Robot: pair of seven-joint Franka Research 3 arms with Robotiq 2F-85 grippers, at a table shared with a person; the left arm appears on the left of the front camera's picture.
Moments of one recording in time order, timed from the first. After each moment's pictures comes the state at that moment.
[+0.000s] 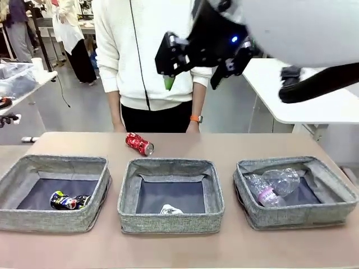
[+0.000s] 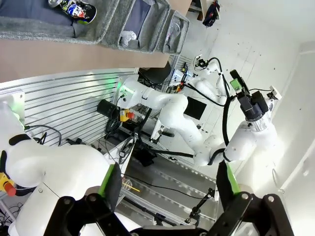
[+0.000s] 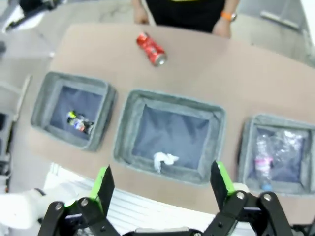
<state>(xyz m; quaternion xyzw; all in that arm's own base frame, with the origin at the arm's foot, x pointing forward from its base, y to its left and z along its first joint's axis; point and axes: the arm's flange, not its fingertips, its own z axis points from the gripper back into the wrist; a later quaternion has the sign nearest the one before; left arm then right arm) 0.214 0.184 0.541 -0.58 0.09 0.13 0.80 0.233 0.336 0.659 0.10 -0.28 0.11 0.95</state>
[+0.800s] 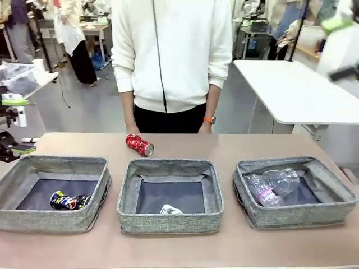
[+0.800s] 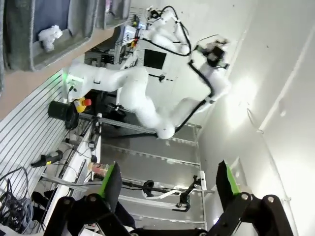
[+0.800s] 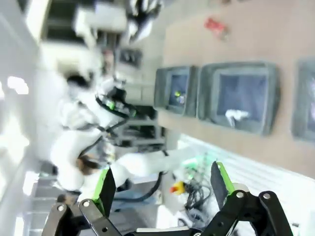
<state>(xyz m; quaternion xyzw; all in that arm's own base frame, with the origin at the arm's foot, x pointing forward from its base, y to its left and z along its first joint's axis) 0.321 0.032 0.452 -0.70 0.16 0.00 0.69 0.229 -0.004 0.651 0.52 -0.13 -0.03 0.84</state>
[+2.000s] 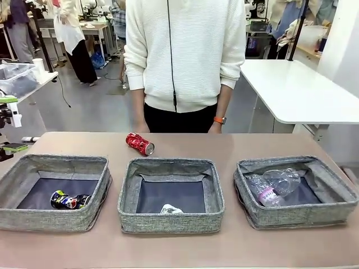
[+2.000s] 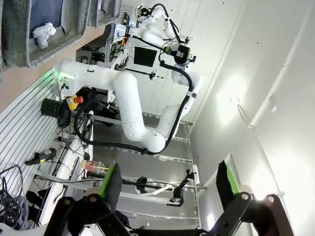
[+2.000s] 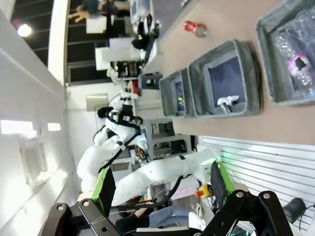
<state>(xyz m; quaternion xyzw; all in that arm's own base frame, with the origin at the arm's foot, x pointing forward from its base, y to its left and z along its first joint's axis) 0.318 0.046 0.449 -0.72 0.17 0.00 0.68 0.178 -0.071 0.577 0.57 -0.12 -0.14 0.80</state>
